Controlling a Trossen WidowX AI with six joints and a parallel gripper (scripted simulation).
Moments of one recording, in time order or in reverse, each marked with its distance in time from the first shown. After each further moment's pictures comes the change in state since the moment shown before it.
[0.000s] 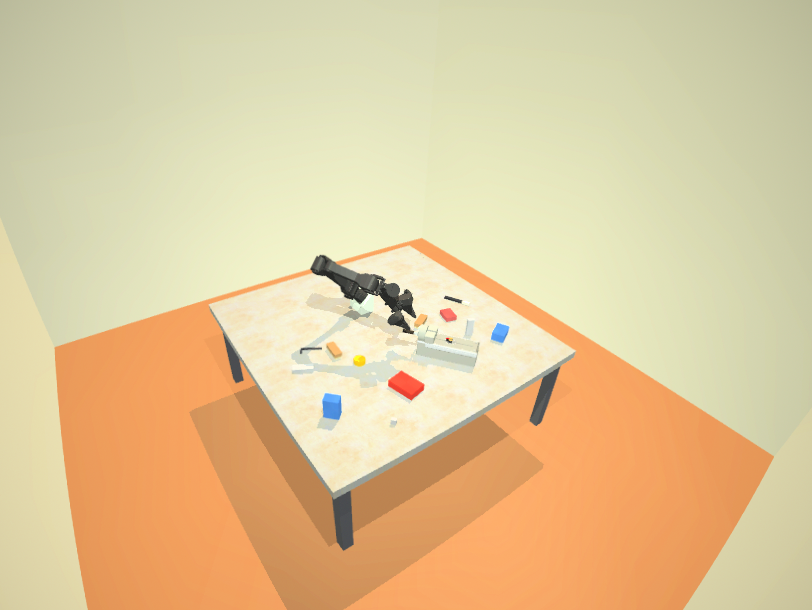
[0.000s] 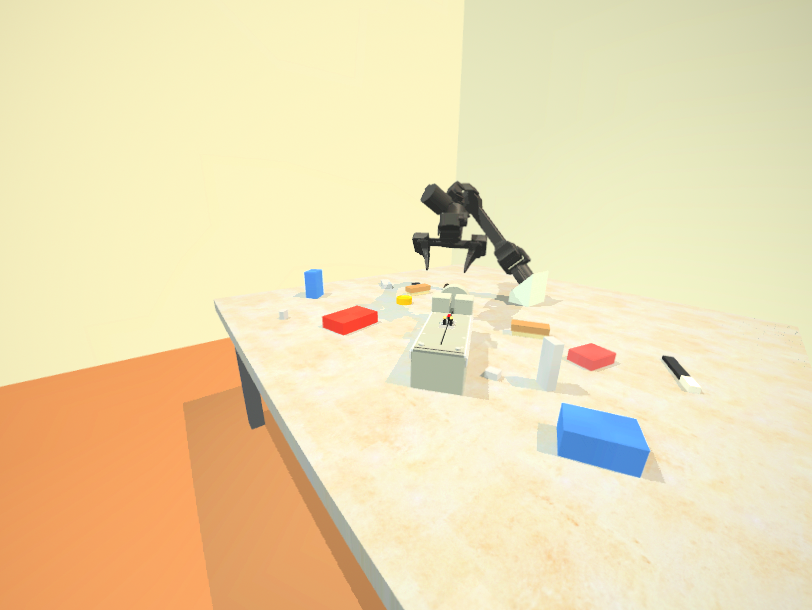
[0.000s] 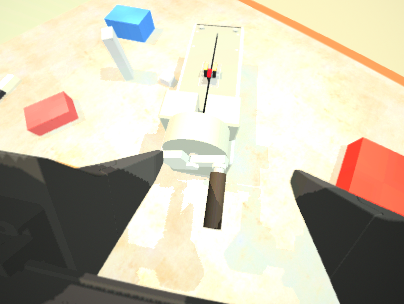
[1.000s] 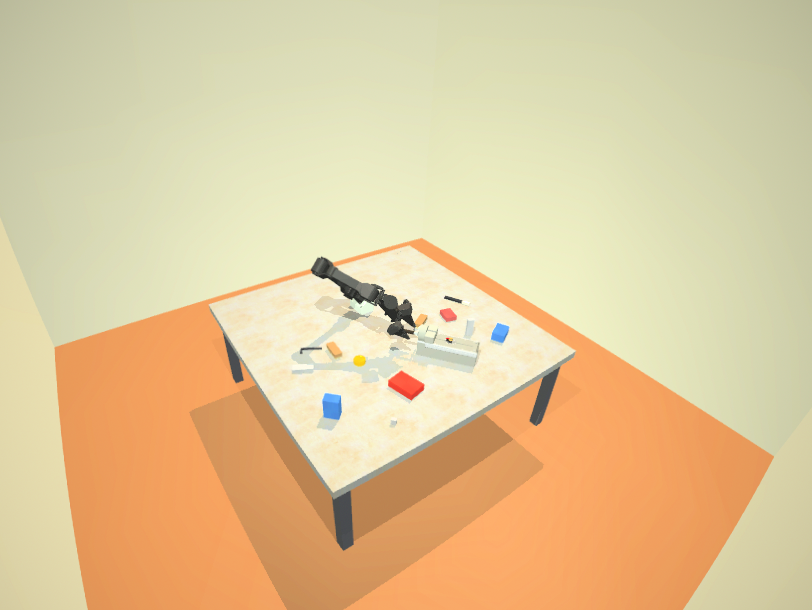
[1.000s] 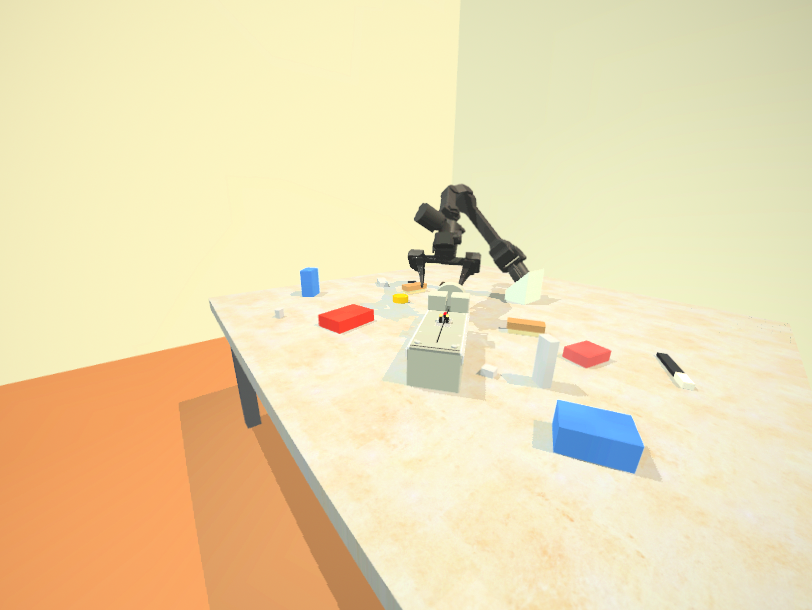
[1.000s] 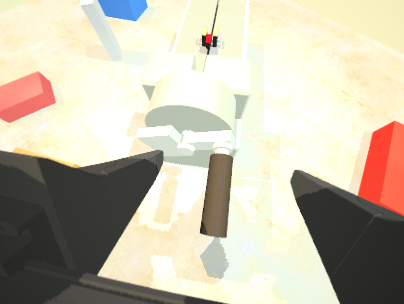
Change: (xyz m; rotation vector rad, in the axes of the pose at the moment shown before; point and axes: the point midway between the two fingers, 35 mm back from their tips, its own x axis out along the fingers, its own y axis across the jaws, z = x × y) arm 0.035 -0.001 -0.034 0.000 -0.003 -0.004
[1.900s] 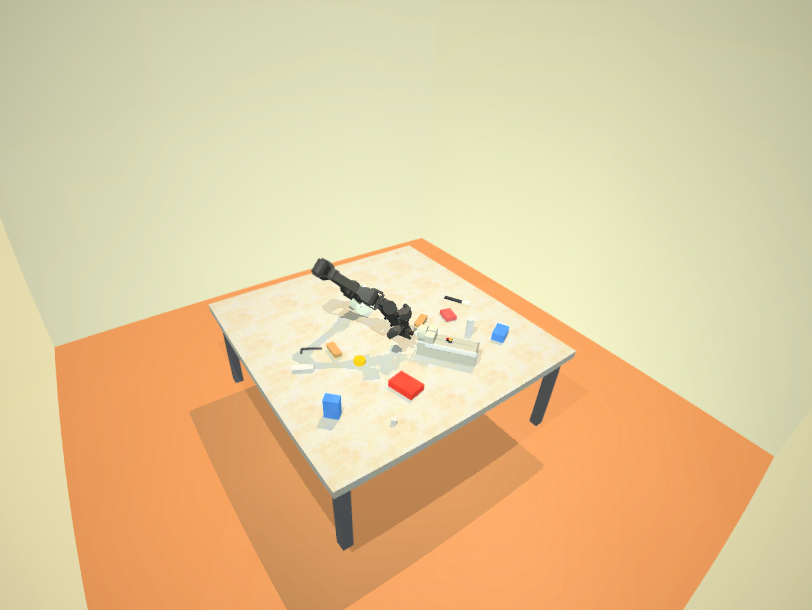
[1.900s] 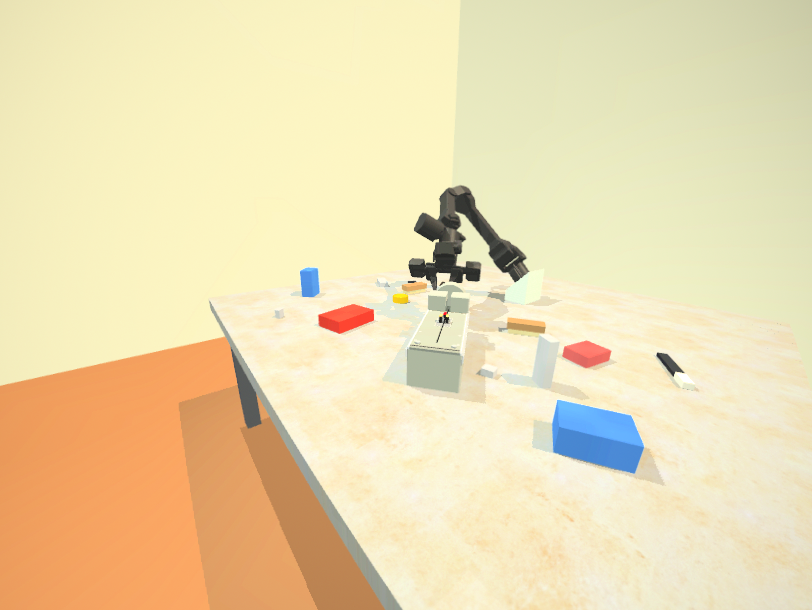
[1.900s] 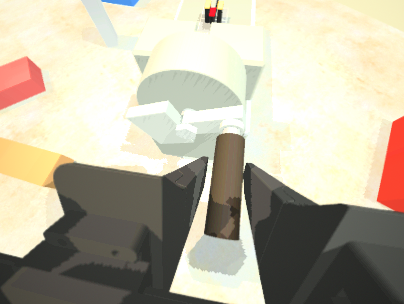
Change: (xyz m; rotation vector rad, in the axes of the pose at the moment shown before) arm 0.015 0.002 -0.019 -0.002 0.006 0.003
